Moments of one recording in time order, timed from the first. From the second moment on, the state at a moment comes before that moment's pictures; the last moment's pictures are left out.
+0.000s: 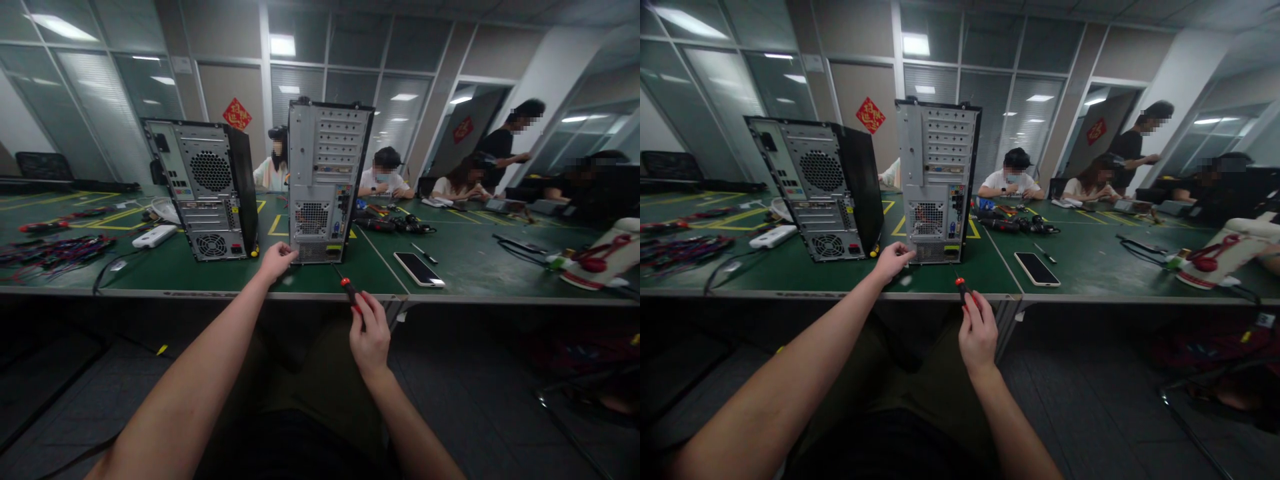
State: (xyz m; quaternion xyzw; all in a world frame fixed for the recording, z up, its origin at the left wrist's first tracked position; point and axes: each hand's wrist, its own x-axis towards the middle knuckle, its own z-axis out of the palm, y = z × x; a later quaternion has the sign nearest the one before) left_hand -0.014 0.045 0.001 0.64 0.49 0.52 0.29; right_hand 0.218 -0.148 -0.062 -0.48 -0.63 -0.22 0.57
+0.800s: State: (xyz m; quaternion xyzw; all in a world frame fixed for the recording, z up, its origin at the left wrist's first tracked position) left_hand -0.014 0.050 -0.003 0.65 0.49 0.51 0.28; right_hand 0.221 -0.148 -0.065 -0.47 -0.61 -0.21 0.60
